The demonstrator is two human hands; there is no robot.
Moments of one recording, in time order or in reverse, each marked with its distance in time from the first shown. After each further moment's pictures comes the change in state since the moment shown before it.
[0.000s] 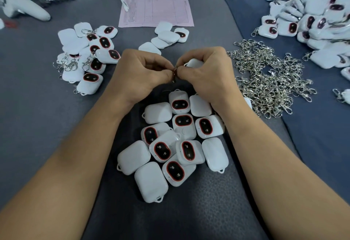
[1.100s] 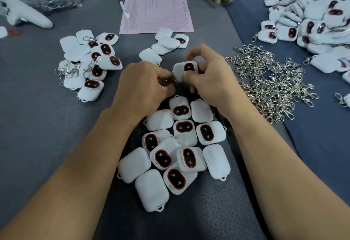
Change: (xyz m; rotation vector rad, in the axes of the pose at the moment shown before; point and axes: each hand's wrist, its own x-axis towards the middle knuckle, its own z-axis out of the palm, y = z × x) left_hand -0.001 0.001 0.008 0.624 0.031 0.167; right_hand 0.008 0.012 -0.006 0.010 -0.112 0.019
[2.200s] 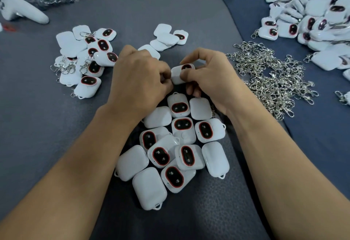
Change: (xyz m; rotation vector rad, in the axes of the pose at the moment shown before) left_hand 0.000 0.000 -0.001 0.296 0.203 0.263; right_hand 0.002 0.002 0.001 0.267 -0.078 0.158
